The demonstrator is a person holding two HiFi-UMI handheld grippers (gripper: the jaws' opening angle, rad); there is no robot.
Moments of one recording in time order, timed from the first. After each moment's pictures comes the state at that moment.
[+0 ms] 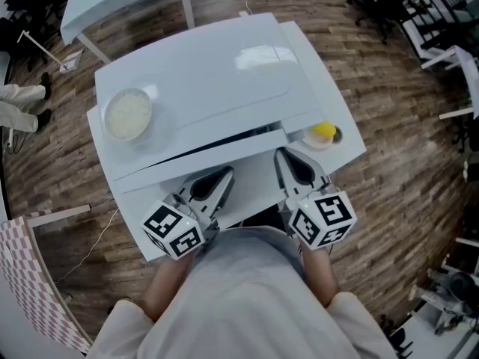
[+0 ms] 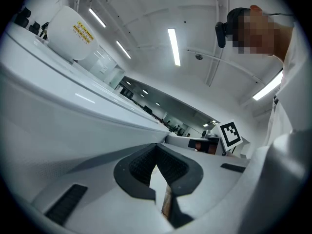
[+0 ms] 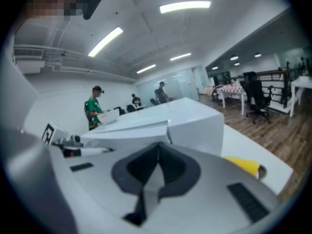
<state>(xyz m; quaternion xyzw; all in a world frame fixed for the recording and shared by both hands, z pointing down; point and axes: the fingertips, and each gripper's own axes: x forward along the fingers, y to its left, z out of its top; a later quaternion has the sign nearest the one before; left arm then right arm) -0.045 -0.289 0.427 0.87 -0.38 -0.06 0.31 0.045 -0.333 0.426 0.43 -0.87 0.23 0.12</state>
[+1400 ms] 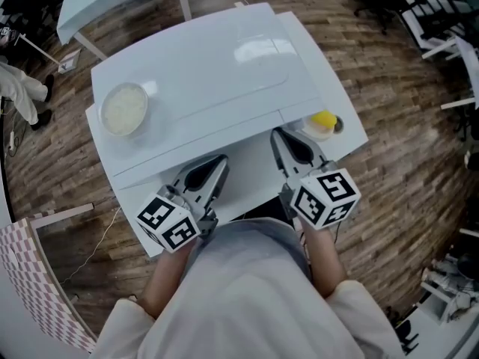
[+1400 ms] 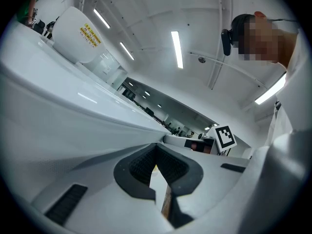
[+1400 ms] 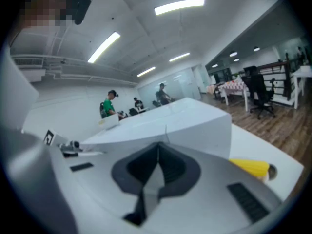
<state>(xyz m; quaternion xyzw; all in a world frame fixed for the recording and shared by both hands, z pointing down) -0.058 -0.298 0.425 0.86 -0.39 -0.07 0.32 0.036 -0.354 0.426 0.42 -0.87 0.25 0.09</state>
